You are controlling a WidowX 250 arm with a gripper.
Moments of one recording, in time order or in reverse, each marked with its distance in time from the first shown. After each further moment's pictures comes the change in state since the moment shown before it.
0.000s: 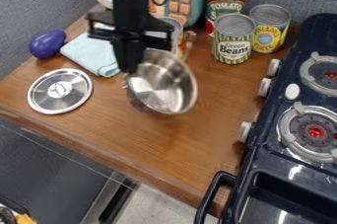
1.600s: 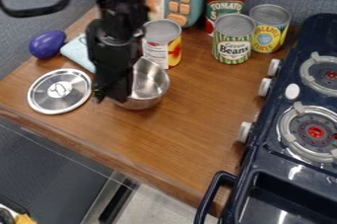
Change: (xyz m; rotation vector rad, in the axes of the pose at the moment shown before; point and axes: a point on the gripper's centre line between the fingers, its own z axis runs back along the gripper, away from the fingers) arm -0.007 0.023 -0.056 0.001 -0.088 1.191
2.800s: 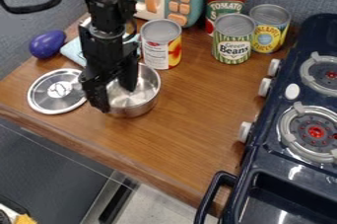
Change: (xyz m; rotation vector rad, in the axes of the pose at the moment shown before) arm 0.002 -0.005 0.002 0.051 0.044 -0.127
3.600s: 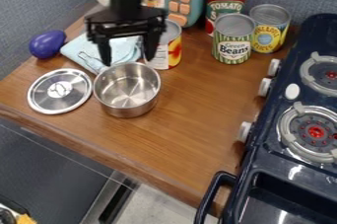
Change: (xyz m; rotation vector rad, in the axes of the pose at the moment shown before) arm -0.003 -0.037 0.044 0.033 -0.066 -0.698
